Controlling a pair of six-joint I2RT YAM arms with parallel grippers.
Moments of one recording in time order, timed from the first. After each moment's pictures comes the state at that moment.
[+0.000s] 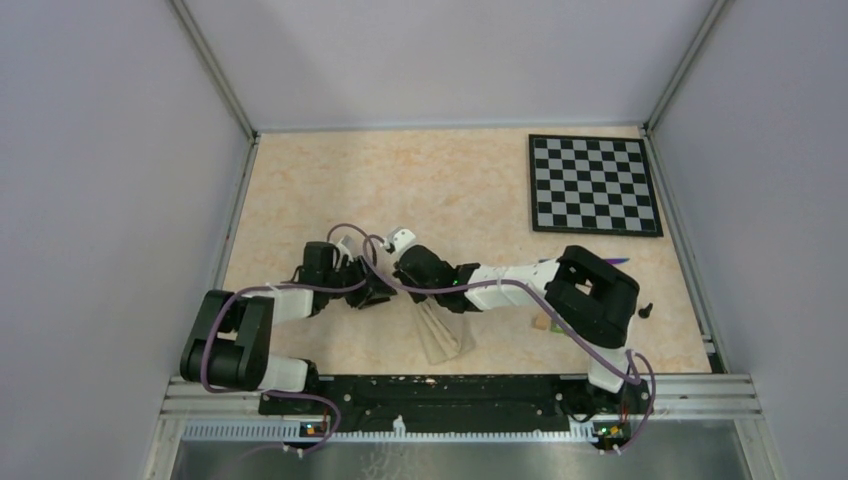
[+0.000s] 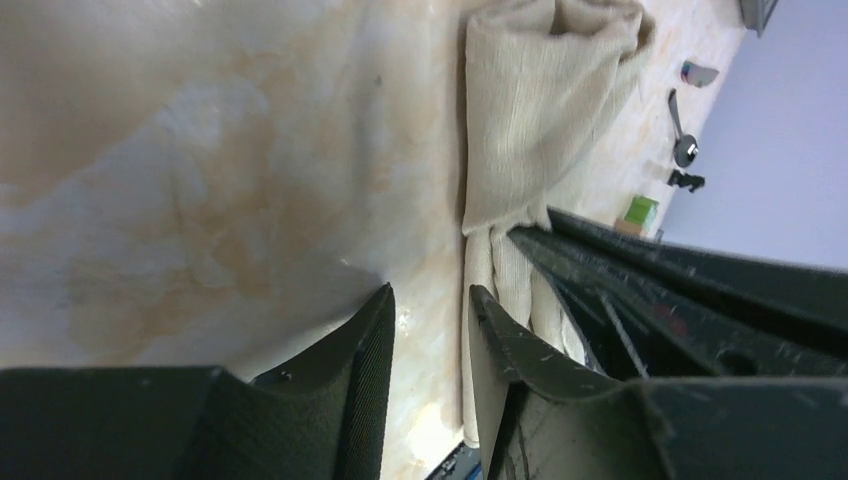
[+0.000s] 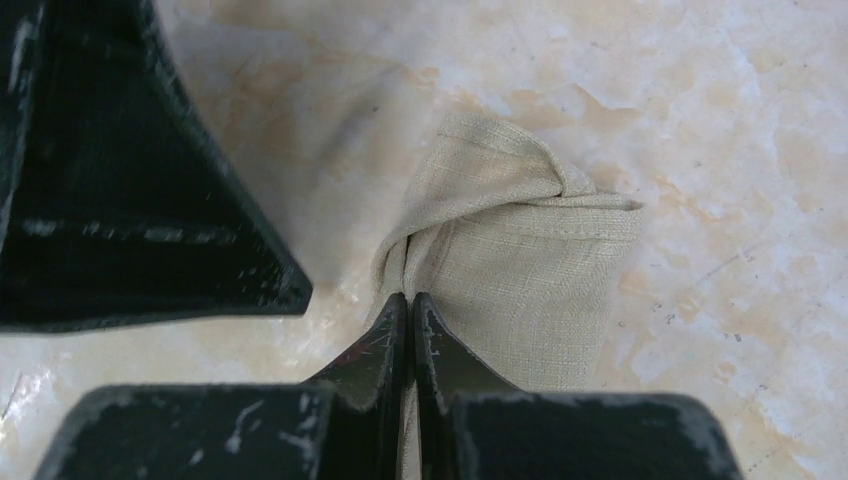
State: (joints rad) left arm -0.15 1.40 0.38 0.15 0.65 -0.76; right arm 1.10 1.88 1.10 0.06 0.27 0.20
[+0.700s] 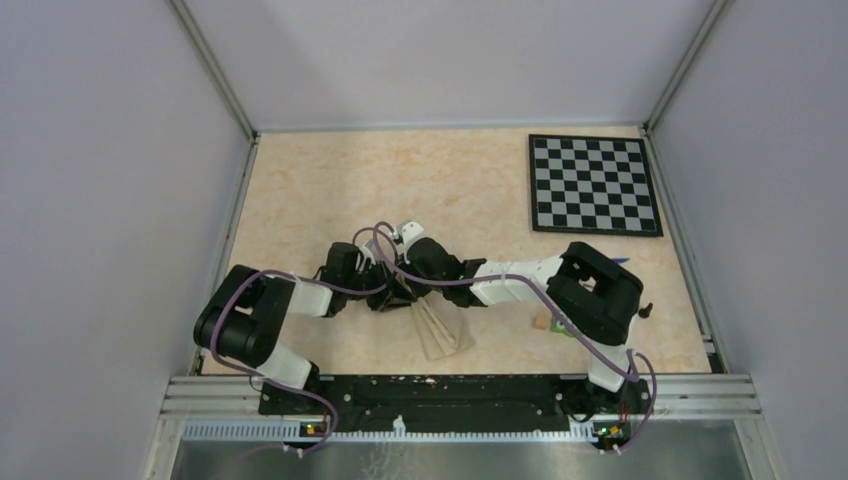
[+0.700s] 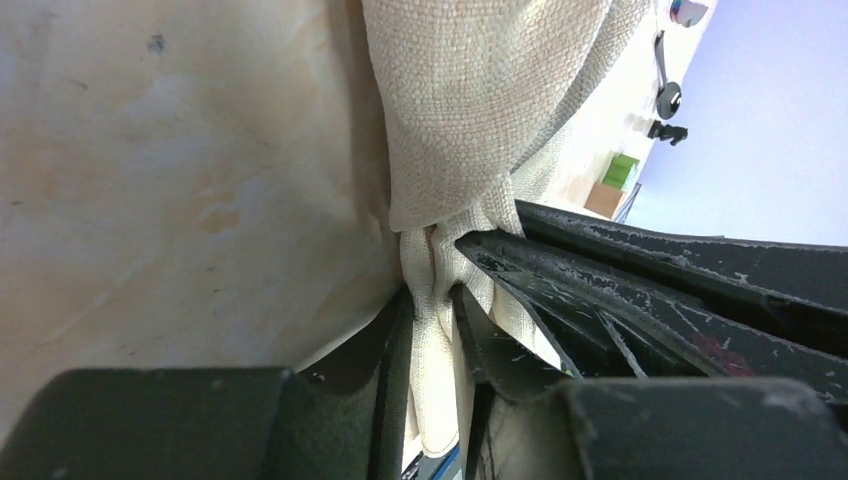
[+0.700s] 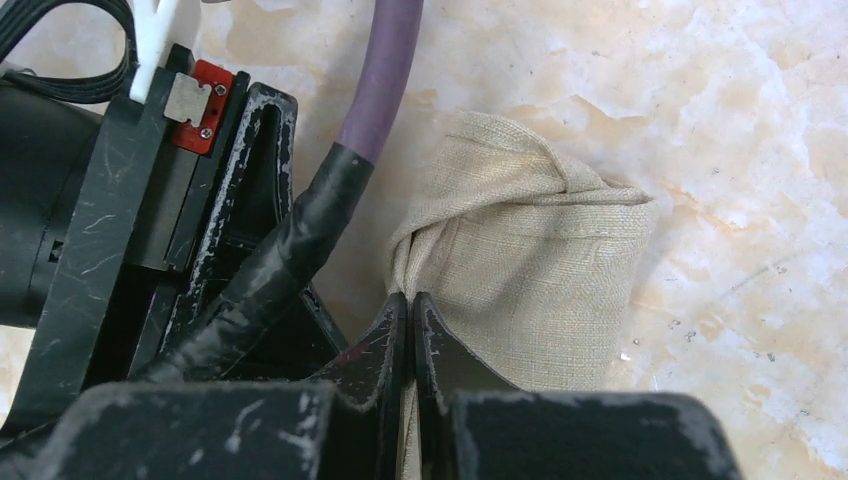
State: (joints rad) left arm -0.34 1.54 0.38 0.37 0.67 -0.93; right arm 1.04 1.86 1.06 0.14 0.16 0.29
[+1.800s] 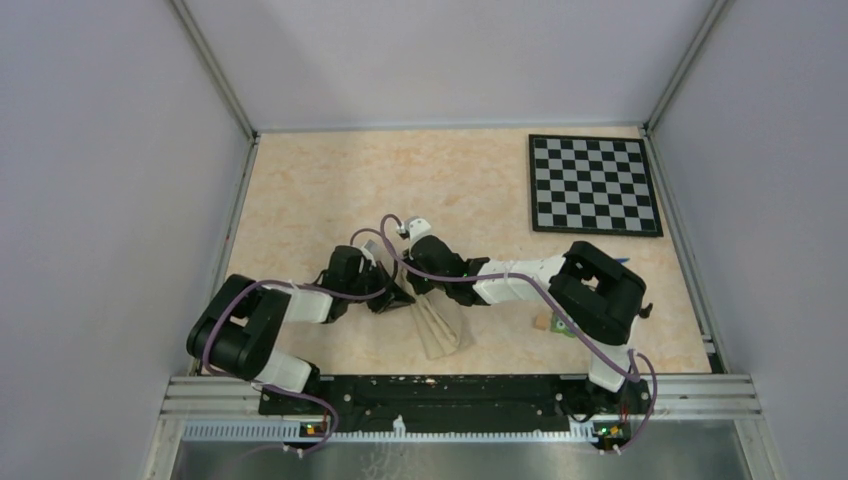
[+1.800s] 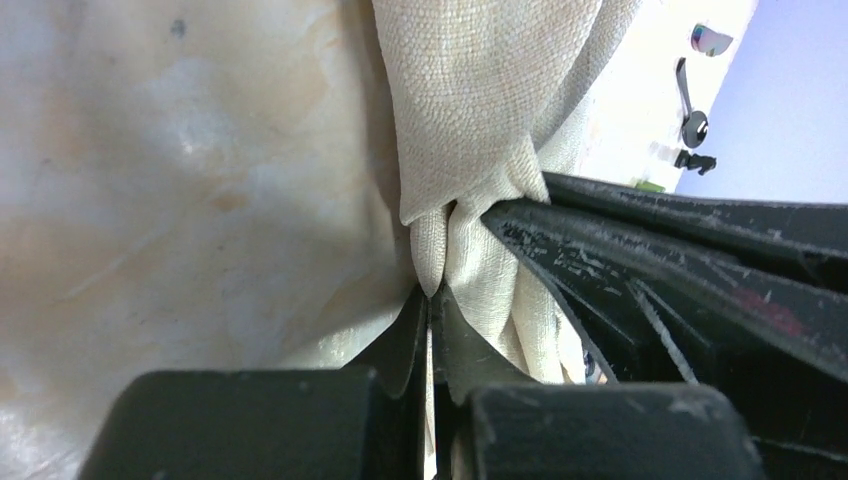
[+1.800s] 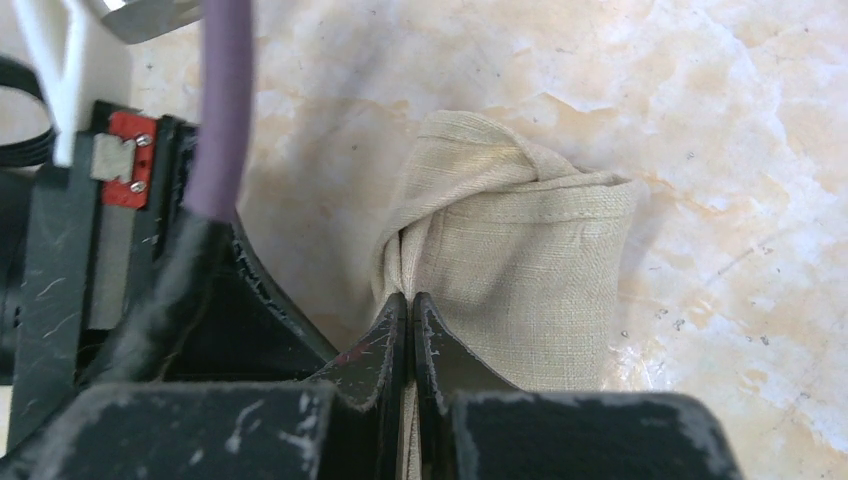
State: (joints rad) left arm -0.38 1.49 0.36 0.35 0.55 -0.94; right arm 1.02 1.85 1.04 0.16 0.17 0.35
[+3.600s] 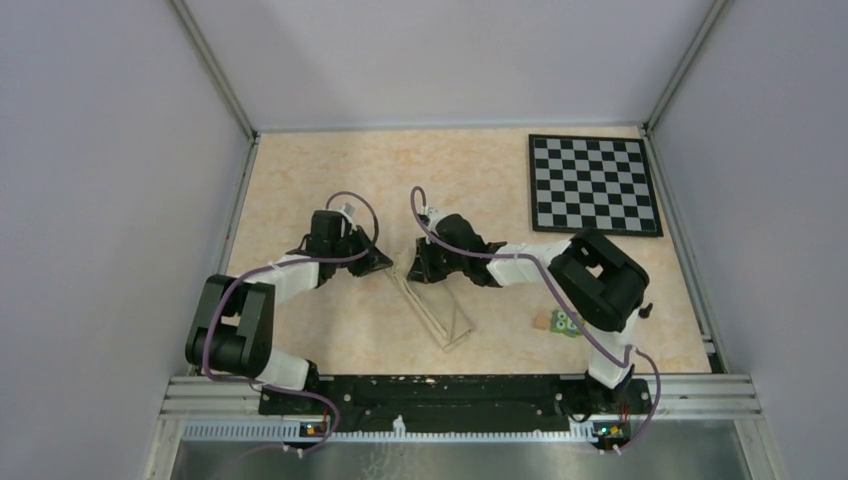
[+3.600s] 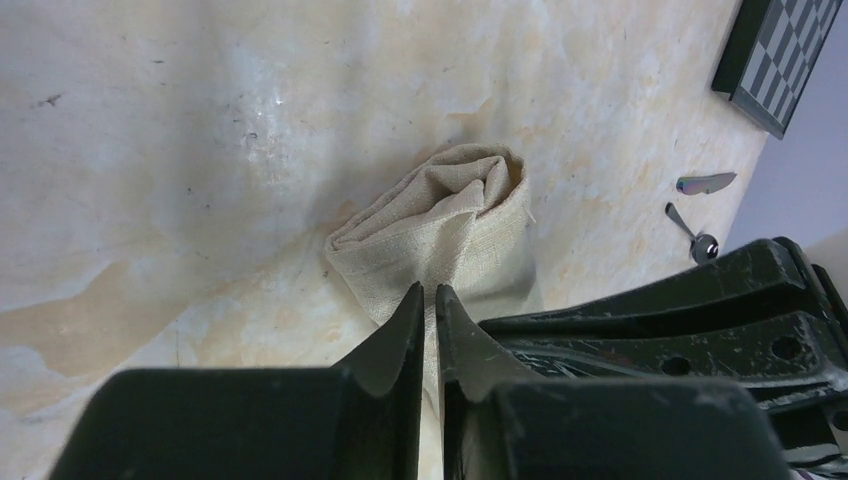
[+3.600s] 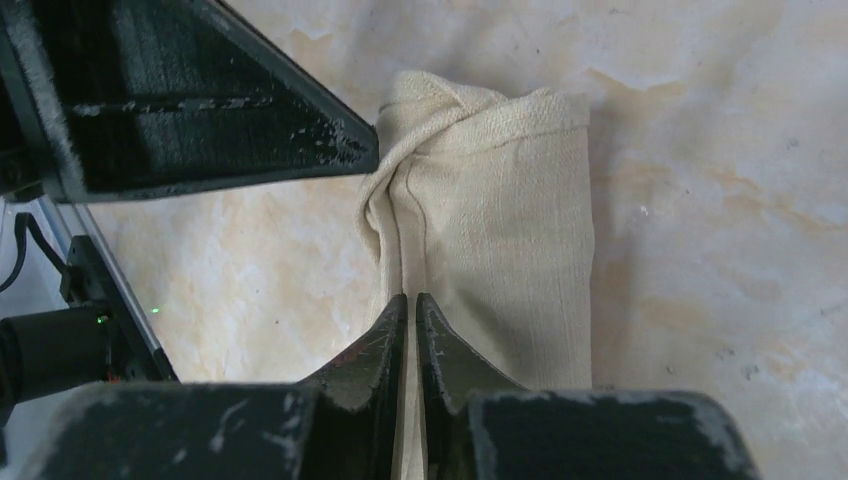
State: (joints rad) left arm -0.20 1.46 0.62 0.04 0.44 -0.75; right arm 0.84 1.87 0.99 0.26 -0.28 0.54
